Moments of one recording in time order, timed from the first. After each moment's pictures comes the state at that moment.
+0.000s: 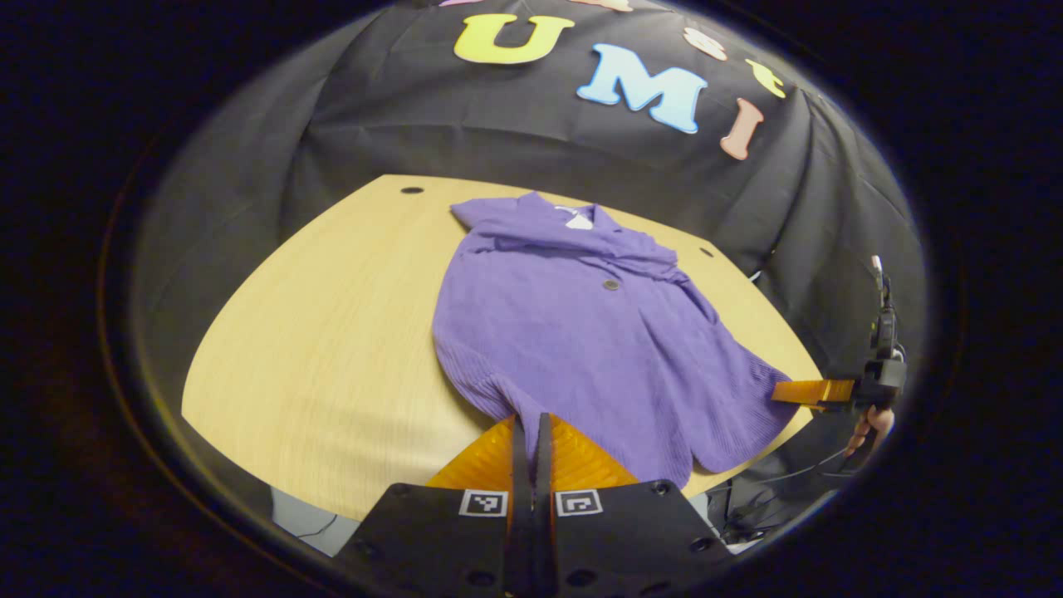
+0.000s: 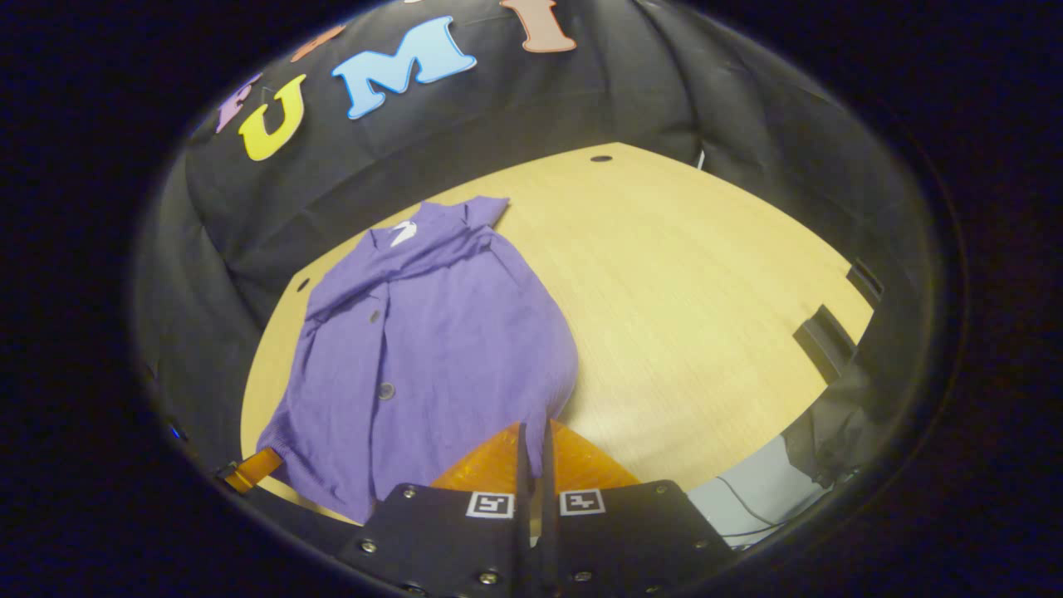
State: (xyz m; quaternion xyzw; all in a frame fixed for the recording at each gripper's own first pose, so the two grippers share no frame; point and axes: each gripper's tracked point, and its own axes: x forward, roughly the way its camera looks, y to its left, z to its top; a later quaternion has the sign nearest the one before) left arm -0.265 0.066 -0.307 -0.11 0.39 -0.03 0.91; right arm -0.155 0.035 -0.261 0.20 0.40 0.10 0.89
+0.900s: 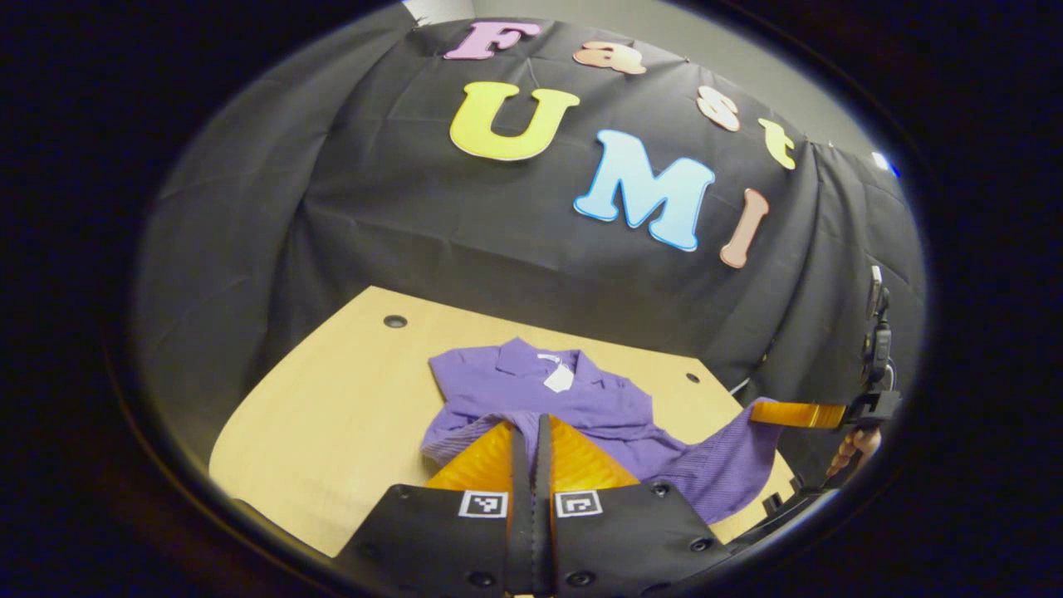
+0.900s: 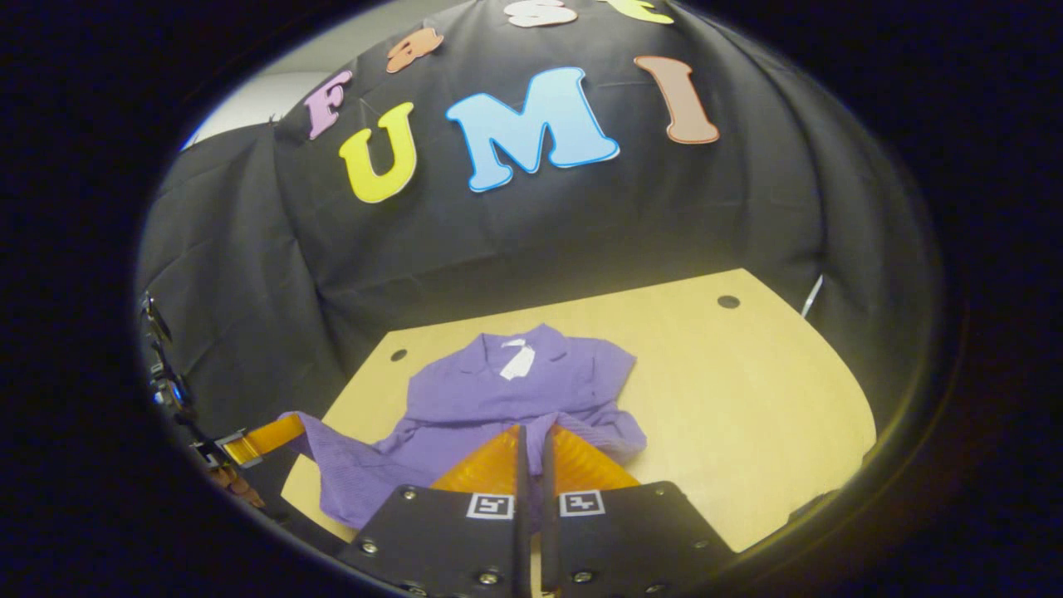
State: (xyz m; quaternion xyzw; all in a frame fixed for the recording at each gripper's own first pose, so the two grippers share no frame) left arm -0.090 0.083 -0.145 -0.14 0.24 0.01 0.96; right arm -0.008 0.084 -0.092 0.16 0.25 0.25 0.92
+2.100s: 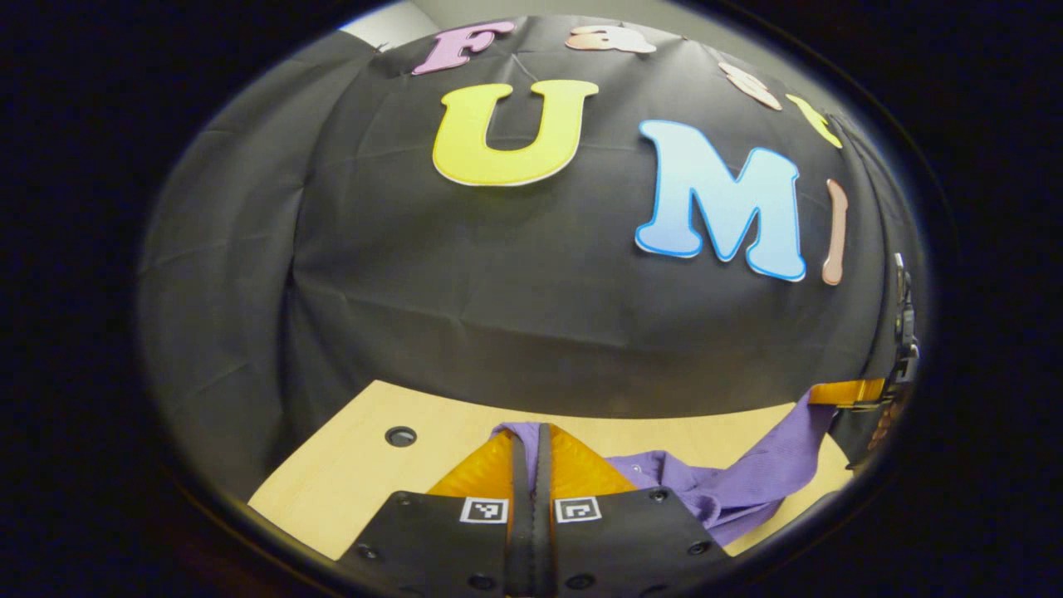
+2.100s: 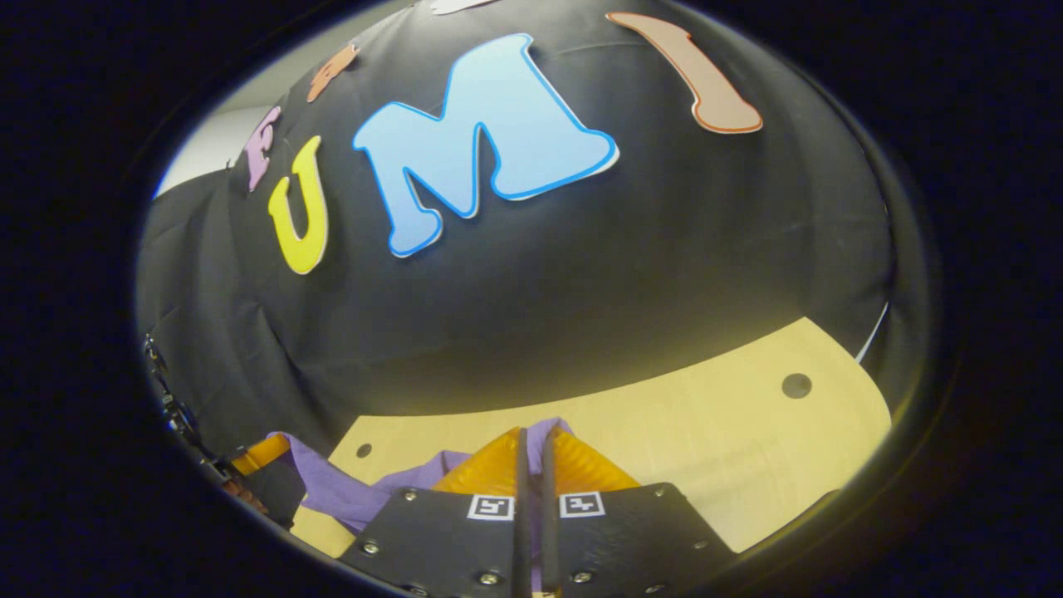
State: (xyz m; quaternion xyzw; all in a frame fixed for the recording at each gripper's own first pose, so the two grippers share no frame) left arm 0.201 0.142 -0.168 -0.05 0.17 0.08 0.98; right arm 0.274 0.121 -0.095 0.23 0.21 0.24 0.92
